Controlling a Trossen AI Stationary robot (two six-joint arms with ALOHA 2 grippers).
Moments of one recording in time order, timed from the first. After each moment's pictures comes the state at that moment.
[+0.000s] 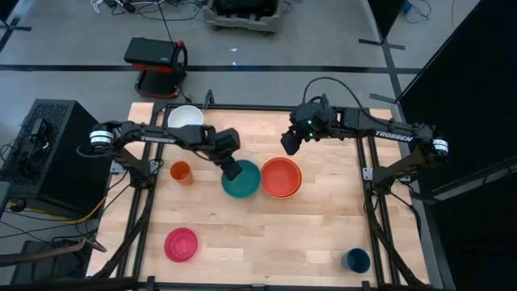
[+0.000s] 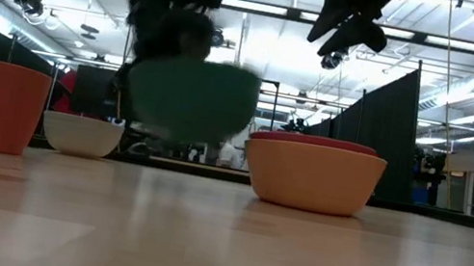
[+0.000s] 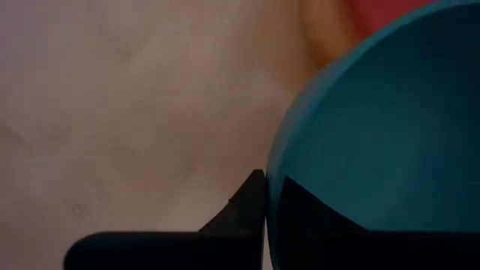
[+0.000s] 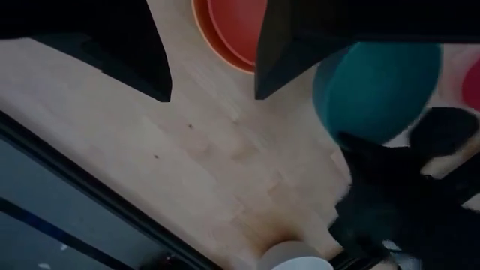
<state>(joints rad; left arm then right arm) 0.21 1.50 1.14 -0.69 0.09 -0.48 -0.21 1.41 1.38 -0.78 0.20 0.46</state>
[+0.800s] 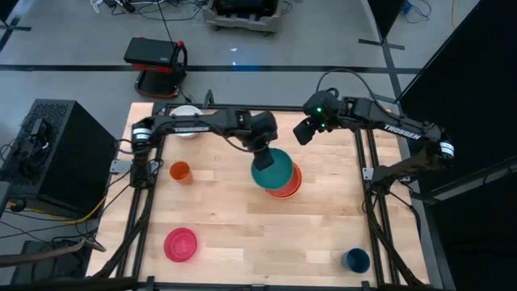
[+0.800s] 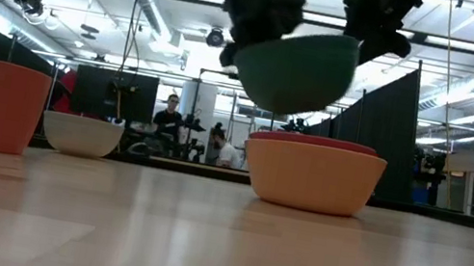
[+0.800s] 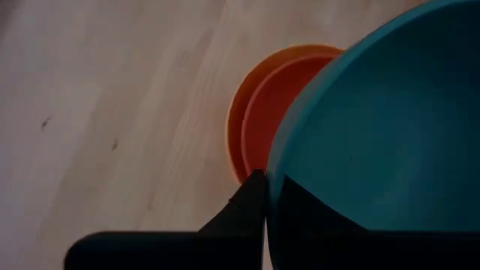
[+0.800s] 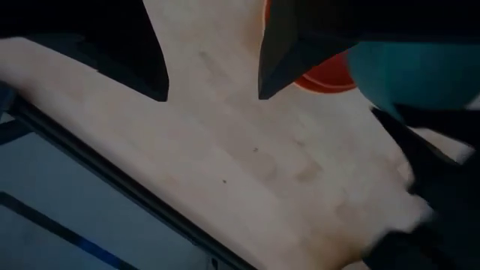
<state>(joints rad) 0.21 1.94 1.79 -0.86 0.08 -0.18 -0.34 1.33 1.38 -0.95 0.21 0.41</state>
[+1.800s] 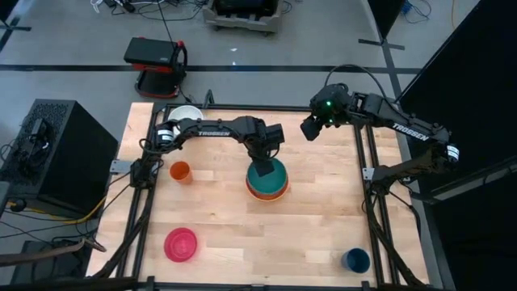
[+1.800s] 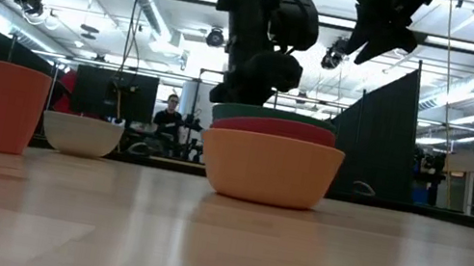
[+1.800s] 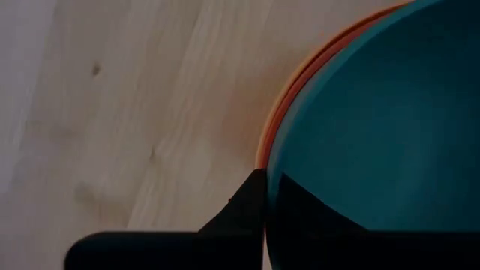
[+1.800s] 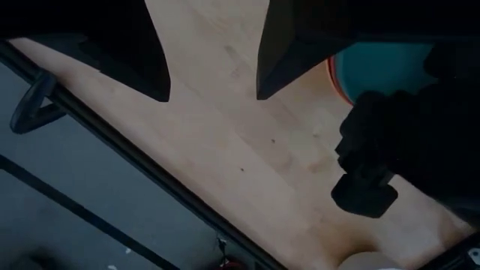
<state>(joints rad) 0.22 2.12 1.85 -1.05 0.04 -0.19 -0.39 1.29 1.38 -0.96 0.21 0.31</state>
